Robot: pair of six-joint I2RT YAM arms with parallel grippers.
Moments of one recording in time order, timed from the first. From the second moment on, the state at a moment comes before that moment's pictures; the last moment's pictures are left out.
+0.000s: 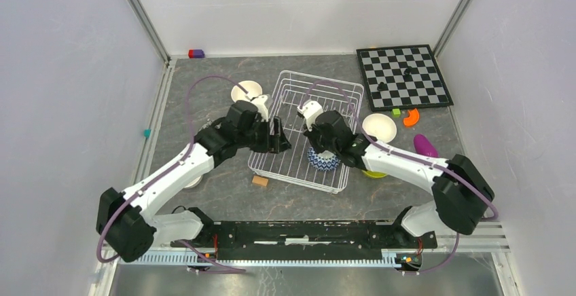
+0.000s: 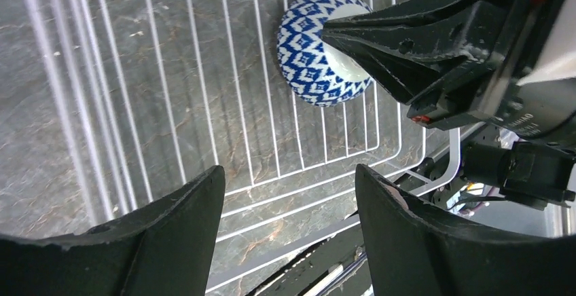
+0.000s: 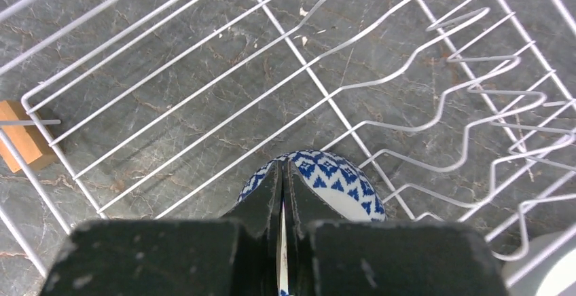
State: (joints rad) left arm -0.62 1.16 0.92 -0.46 0.20 -0.52; right arm 0.81 1.45 0.88 -0.06 0.14 0.01
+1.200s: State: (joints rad) left arm -0.82 1.70 1.14 -0.25 0.06 -0.59; right arm 0.62 0.94 0.53 0.05 0.07 0.10
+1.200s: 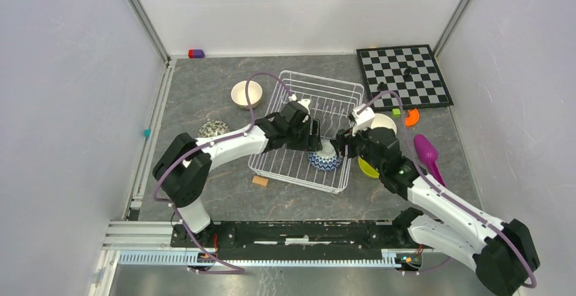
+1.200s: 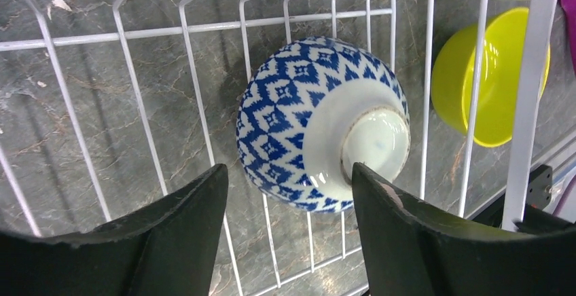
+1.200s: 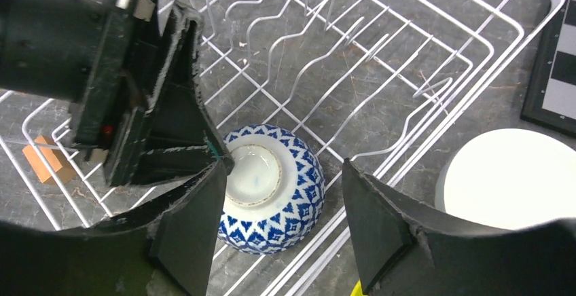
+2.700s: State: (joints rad) left arm -0.71 1.62 0.96 -0.08 0.09 -0.66; right arm 0.59 1.19 0.64 0.03 -0.08 0.39
